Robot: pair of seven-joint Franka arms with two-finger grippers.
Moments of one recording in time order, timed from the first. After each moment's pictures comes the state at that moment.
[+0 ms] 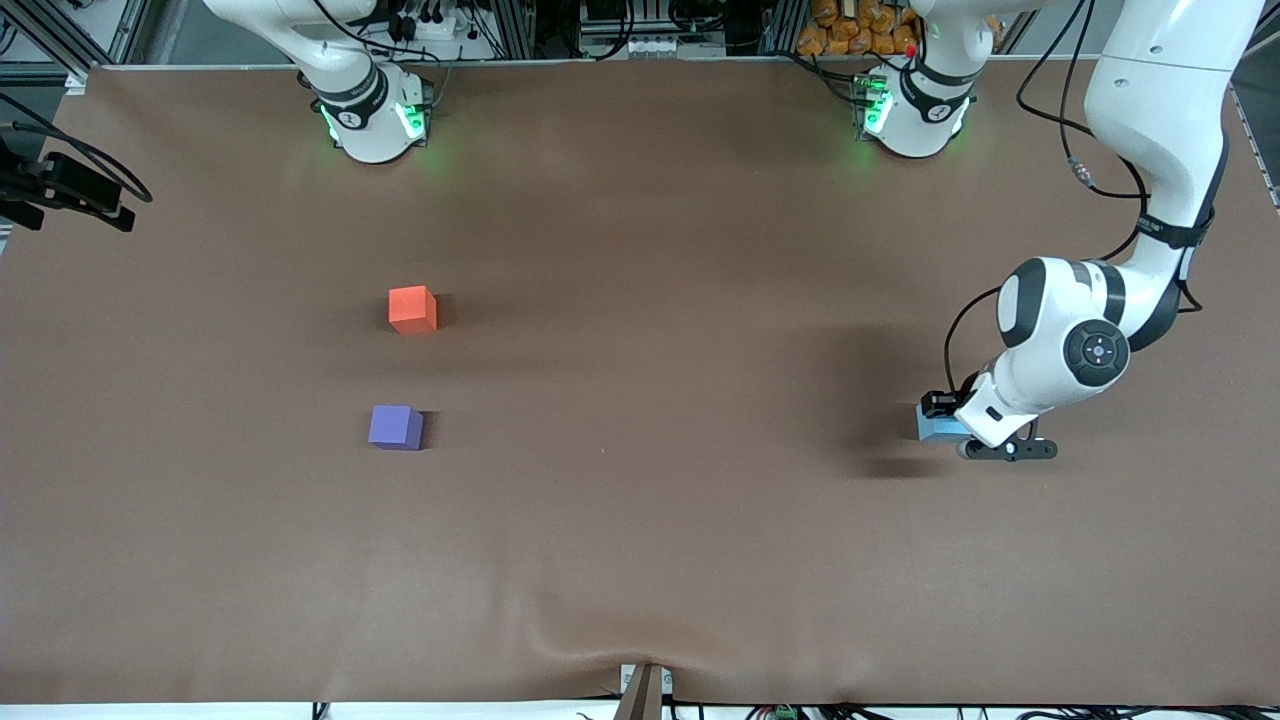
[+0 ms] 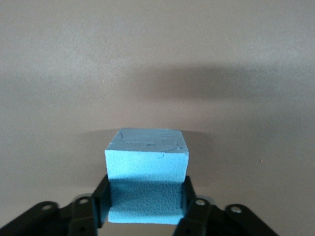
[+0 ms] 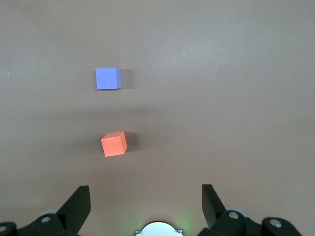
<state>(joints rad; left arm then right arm) 0.12 0.50 -0.21 -1.95 0.12 2.37 -0.15 0.02 -0.03 -0.07 -1.49 0.01 1.37 -0.01</state>
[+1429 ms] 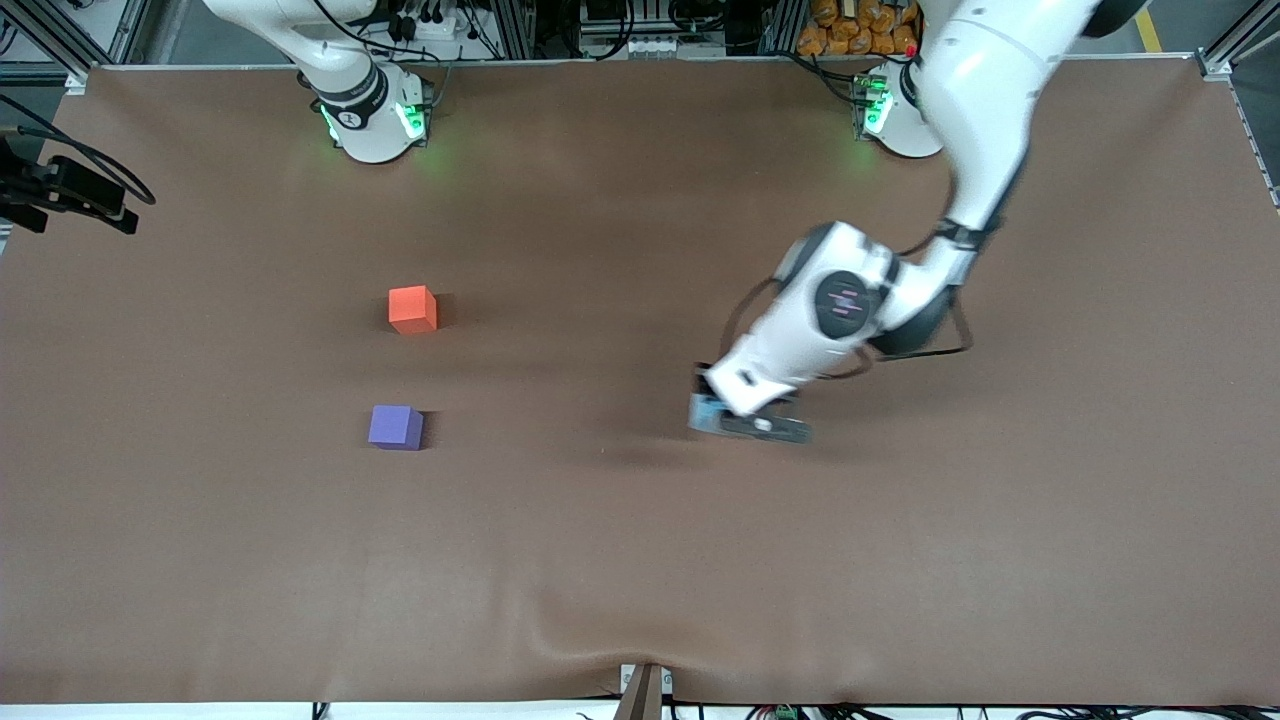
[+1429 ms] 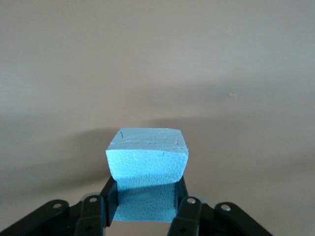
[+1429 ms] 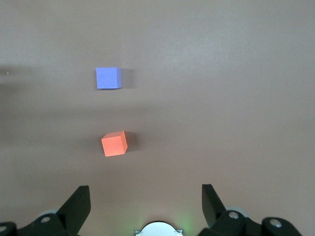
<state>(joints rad) -0.34 0.65 -0.34 -1.58 -0.04 2.35 -0.50 0.03 -0.02 -0.07 -1.49 0.01 1.38 -0.01</state>
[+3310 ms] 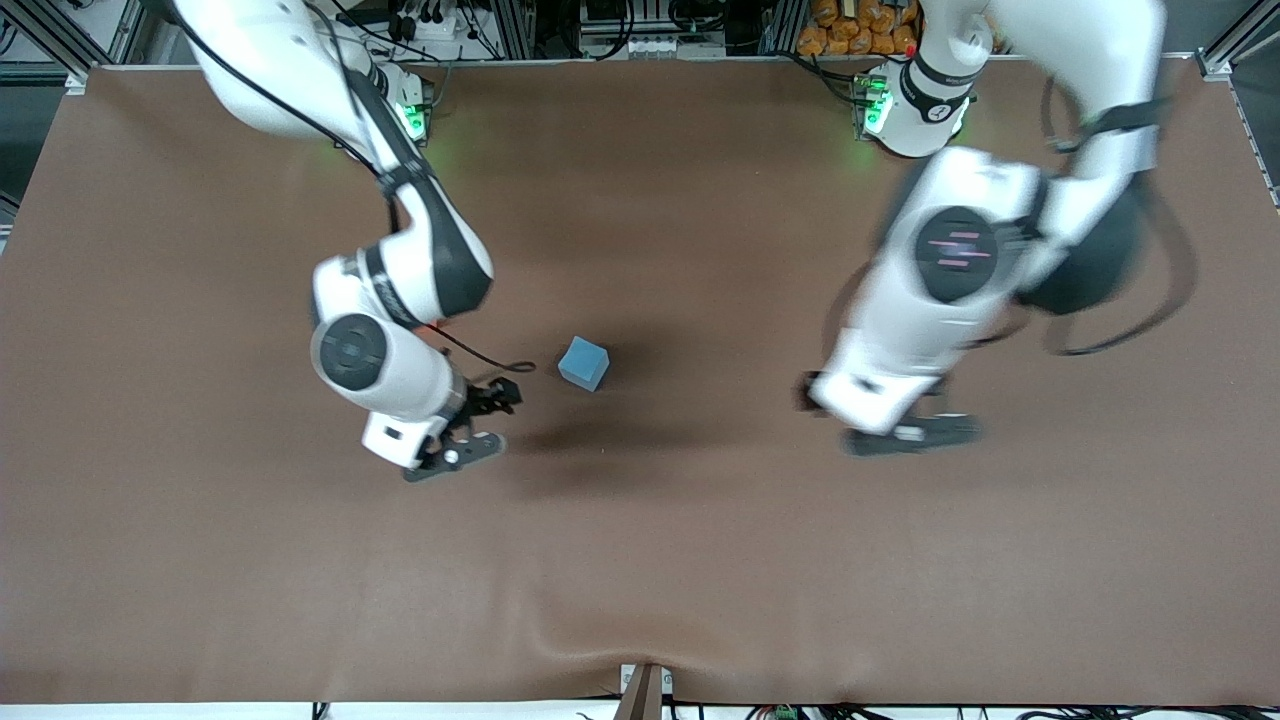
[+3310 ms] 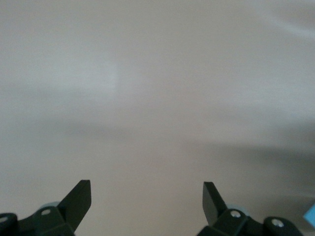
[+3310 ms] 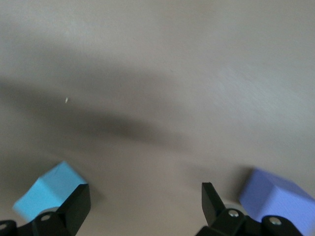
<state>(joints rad) -0.28 0.46 -0.12 -1.28 0.16 1.70 -0.55 0.47 0.63 -0.06 -1.51 0.15 2.12 0.00</state>
